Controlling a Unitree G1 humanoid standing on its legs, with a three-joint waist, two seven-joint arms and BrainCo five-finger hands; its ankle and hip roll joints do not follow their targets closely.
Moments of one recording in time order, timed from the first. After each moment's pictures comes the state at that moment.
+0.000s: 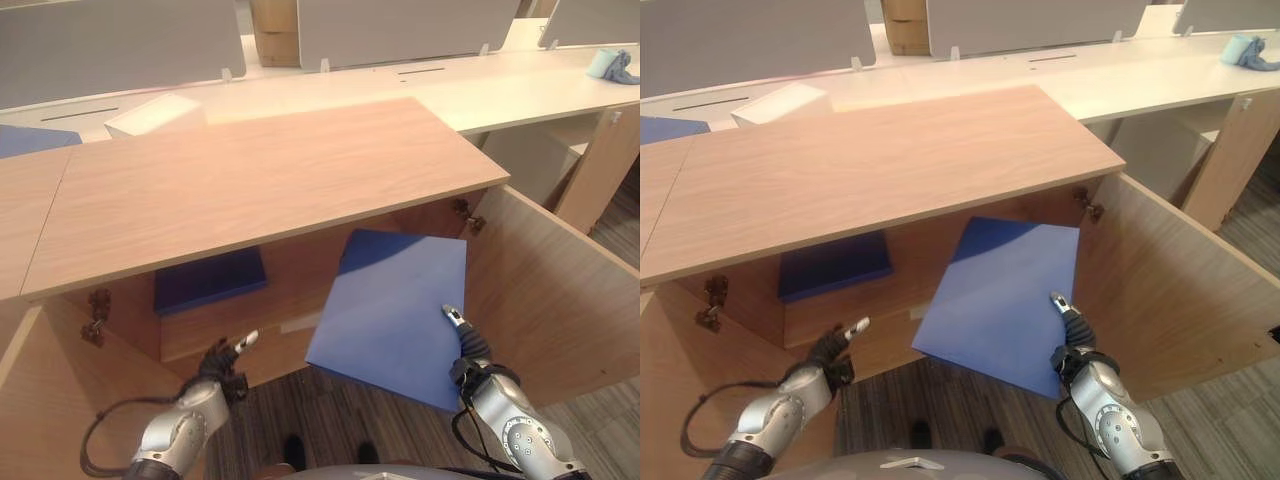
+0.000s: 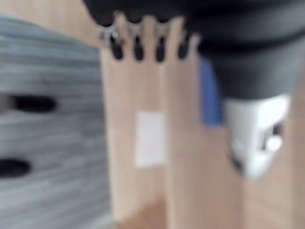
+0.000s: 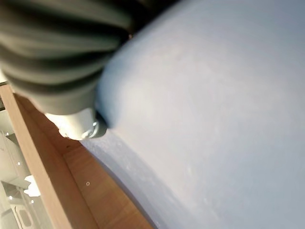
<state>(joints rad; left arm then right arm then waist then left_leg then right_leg) 0.14 0.34 -0.21 0.29 -0.79 0.40 0.30 0.15 -0.39 0.20 0.01 1.02 0.15 -0.15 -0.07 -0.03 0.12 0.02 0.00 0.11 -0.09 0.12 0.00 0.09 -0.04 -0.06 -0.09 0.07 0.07</state>
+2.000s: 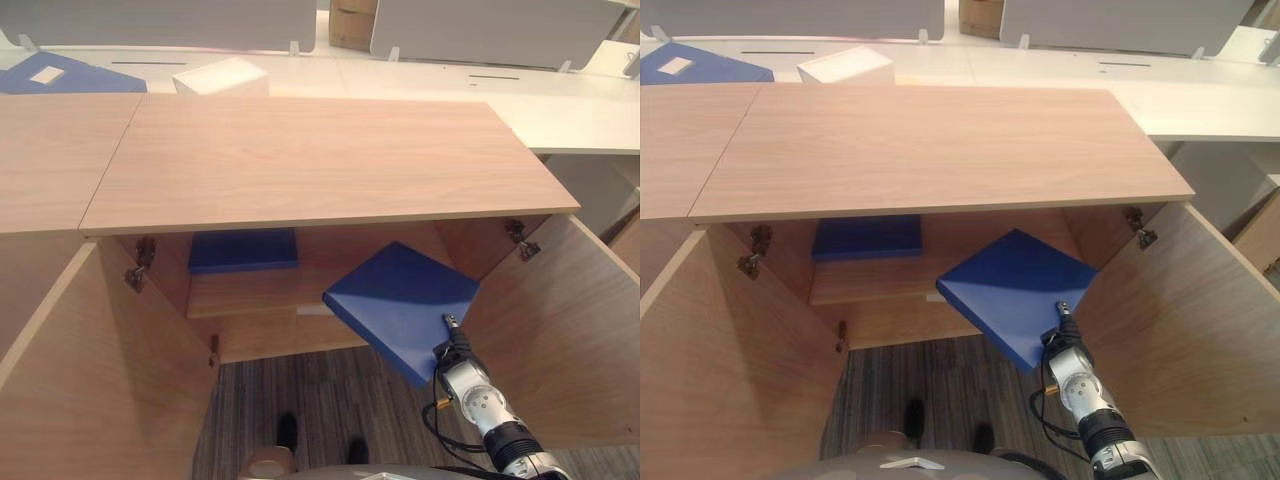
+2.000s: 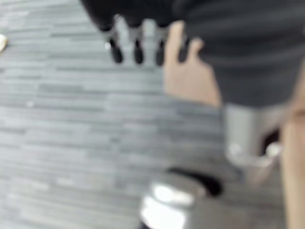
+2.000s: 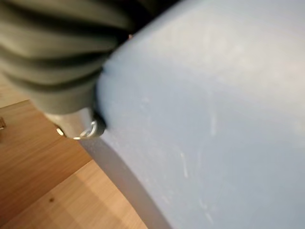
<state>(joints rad) 0.15 0.23 -0.19 1.10 -0.51 0.28 0.17 -0.11 -0.20 0.19 0.55 1.28 0.00 -0.21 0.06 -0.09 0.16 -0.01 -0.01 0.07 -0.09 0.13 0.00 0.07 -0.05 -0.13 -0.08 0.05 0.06</state>
